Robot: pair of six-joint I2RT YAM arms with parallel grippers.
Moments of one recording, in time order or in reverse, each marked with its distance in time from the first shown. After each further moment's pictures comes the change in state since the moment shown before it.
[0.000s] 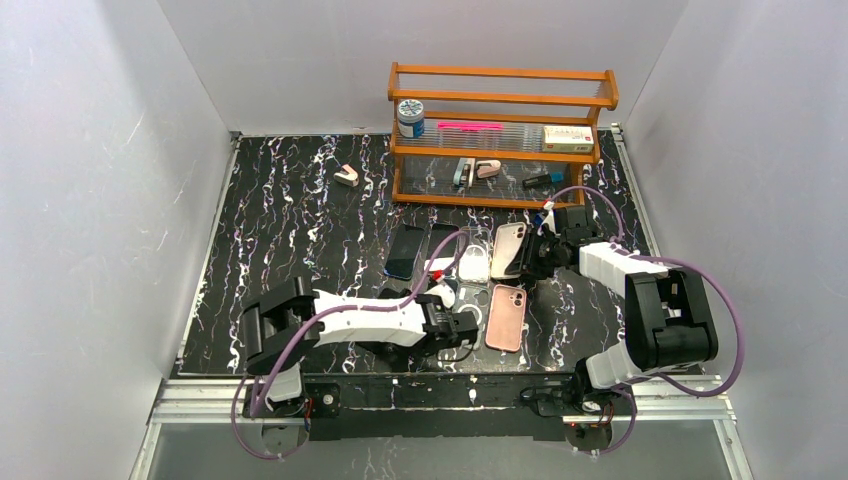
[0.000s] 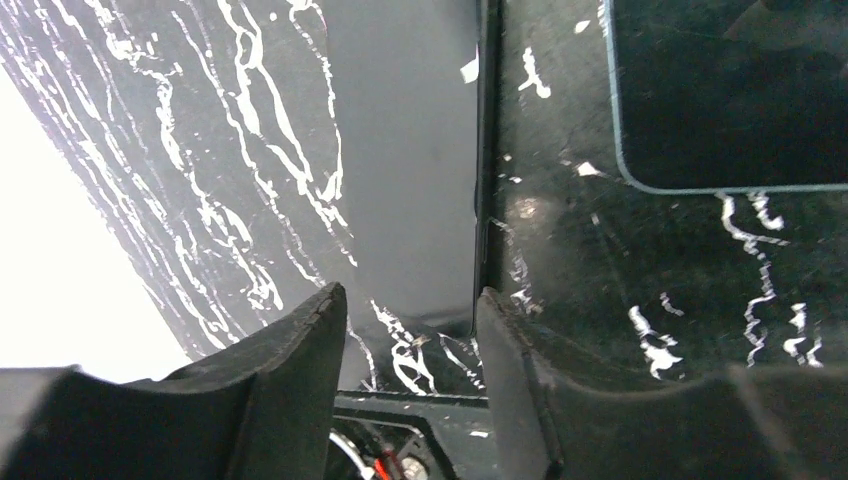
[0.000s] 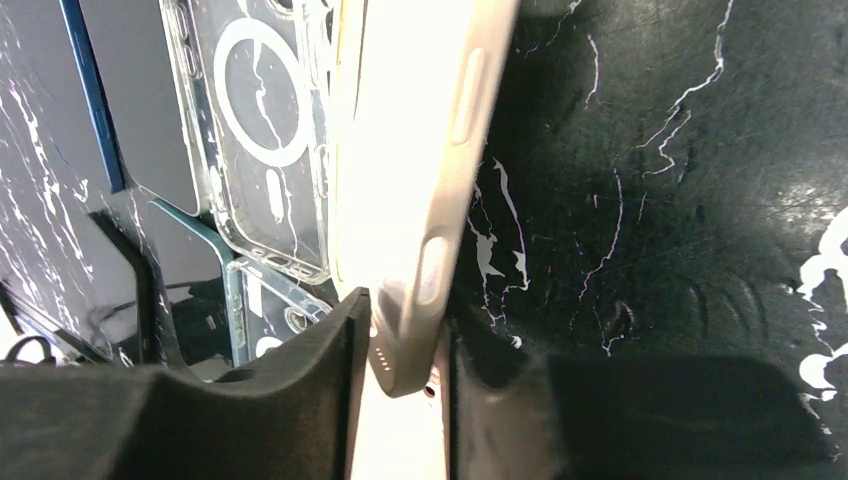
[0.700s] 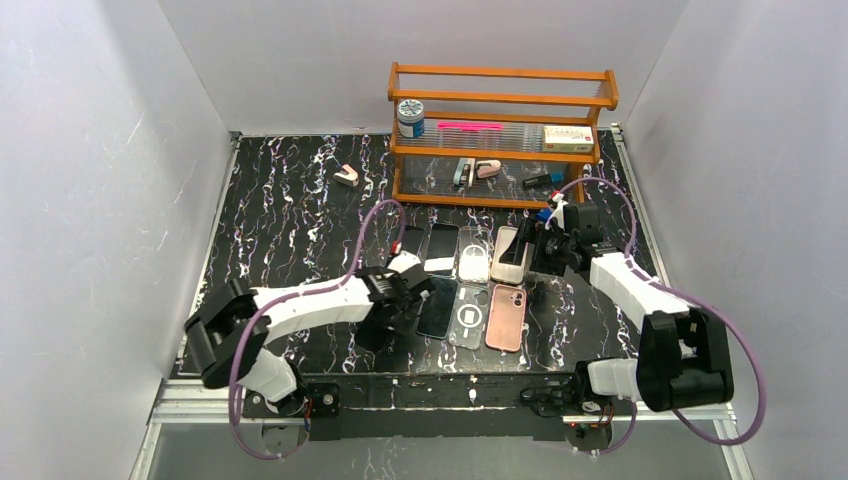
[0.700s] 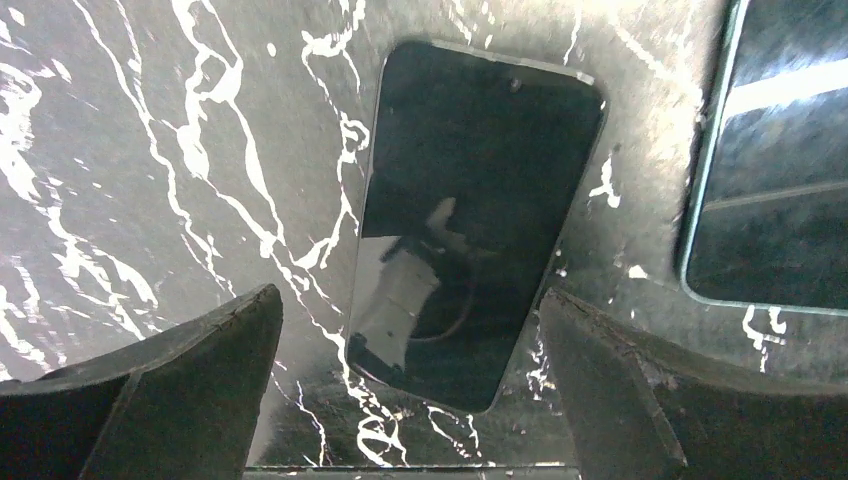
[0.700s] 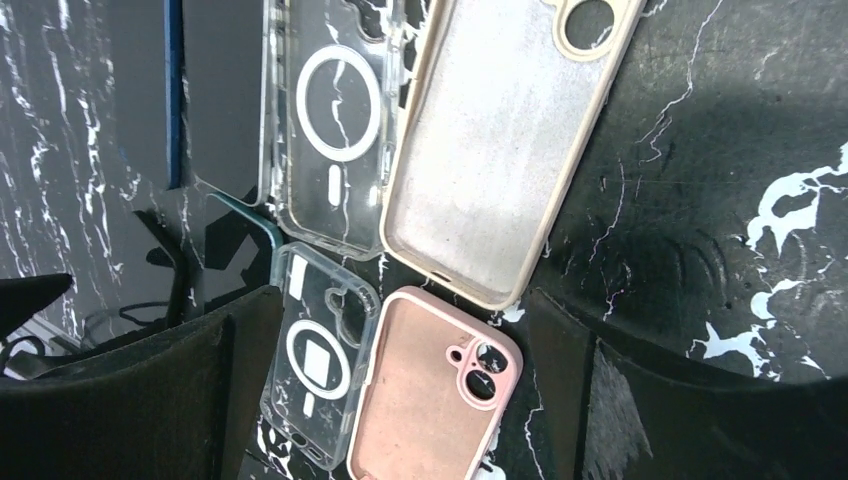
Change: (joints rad) left arm 0.284 -0.207 -0.204 0.359 0.176 0.134; right arm 0.001 -0.174 -0.005 -0.053 0.034 -0.017
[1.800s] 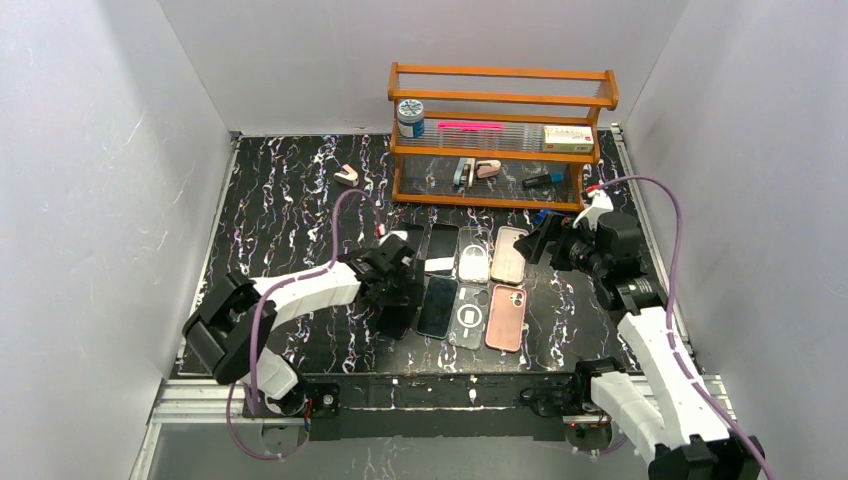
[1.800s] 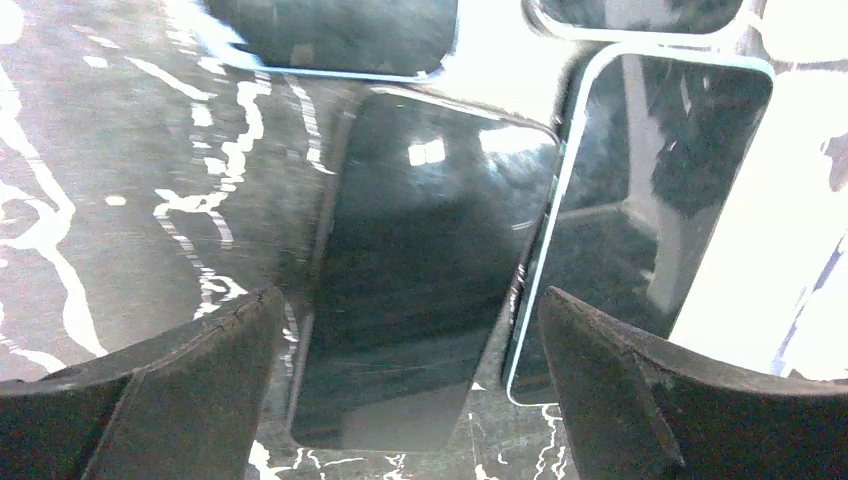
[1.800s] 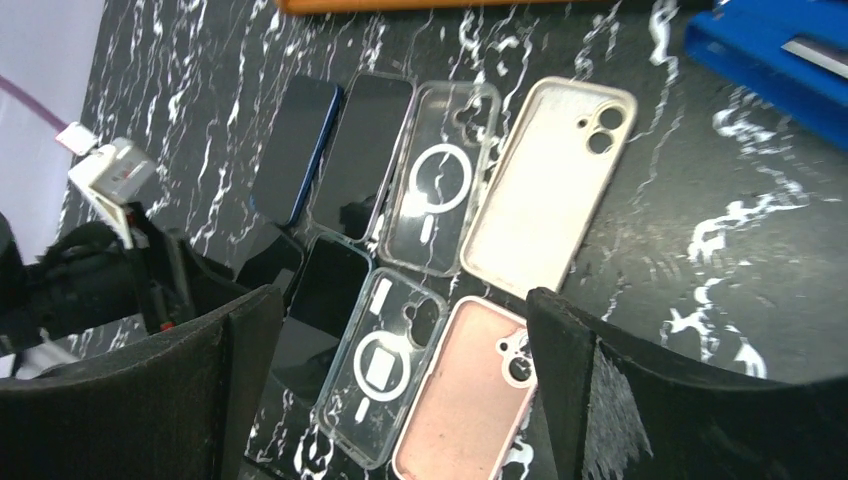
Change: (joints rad) left arm 0.225 0.005 -0.086 0.375 0.353 -0.049; right arm 0.010 -0.487 -0.006 -0.096 0.051 0.034
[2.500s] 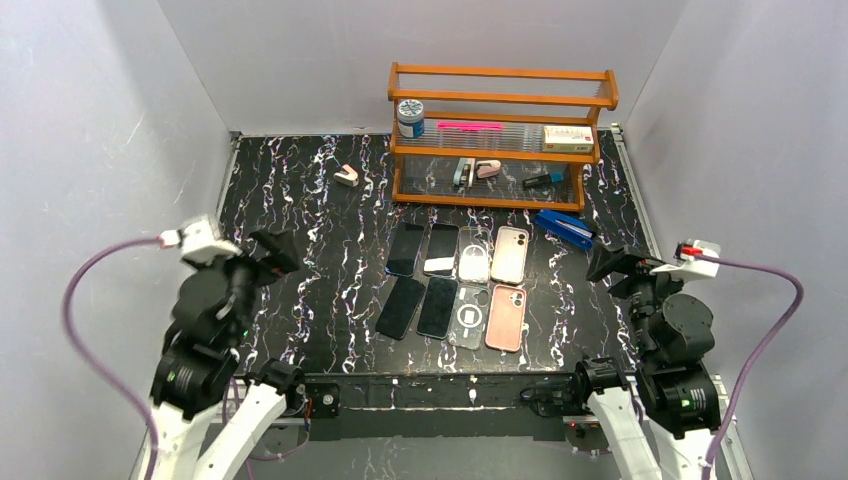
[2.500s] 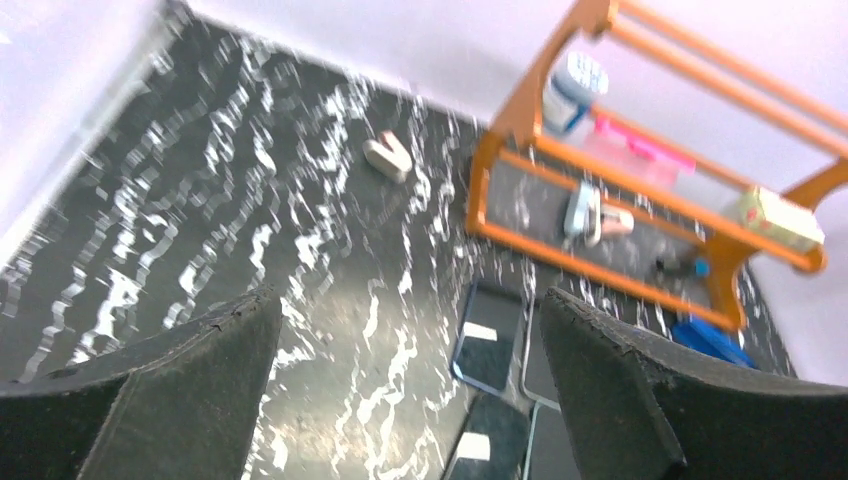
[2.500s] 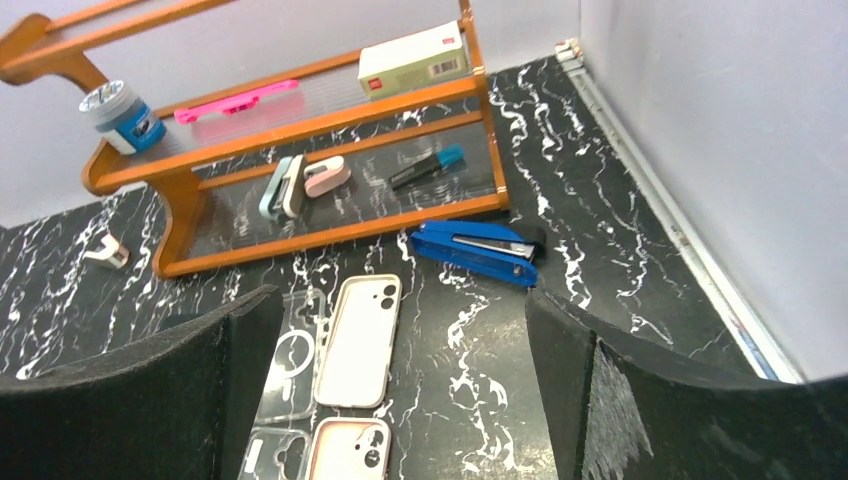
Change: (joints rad) left arm 0.455 -1.040 0.127 -0.243 -0.220 0.199; right arm 0.000 -0.587 0.085 -0.228 0.587 -0.128
